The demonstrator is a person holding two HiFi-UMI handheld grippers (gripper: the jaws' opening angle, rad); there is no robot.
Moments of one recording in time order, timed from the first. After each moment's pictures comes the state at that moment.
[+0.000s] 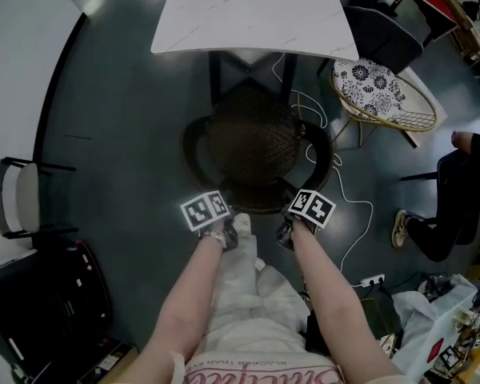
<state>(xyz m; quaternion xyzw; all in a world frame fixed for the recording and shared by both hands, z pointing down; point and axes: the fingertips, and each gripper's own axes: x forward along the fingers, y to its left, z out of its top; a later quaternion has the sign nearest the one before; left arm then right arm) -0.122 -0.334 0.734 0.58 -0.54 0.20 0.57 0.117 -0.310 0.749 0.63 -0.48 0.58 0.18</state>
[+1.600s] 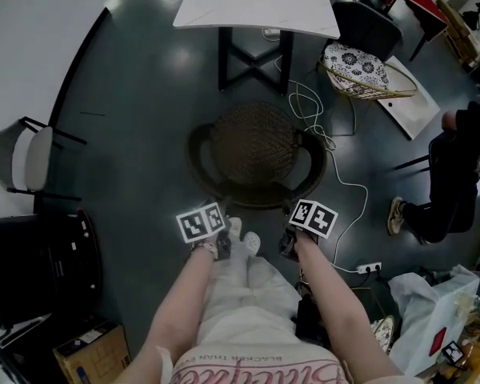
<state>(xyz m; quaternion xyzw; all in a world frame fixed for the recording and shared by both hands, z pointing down) -0.105 -0.099 0.658 0.65 -0.54 0.17 0.50 0.123 -0.081 0.676 0.59 -0.56 0.56 0.17</state>
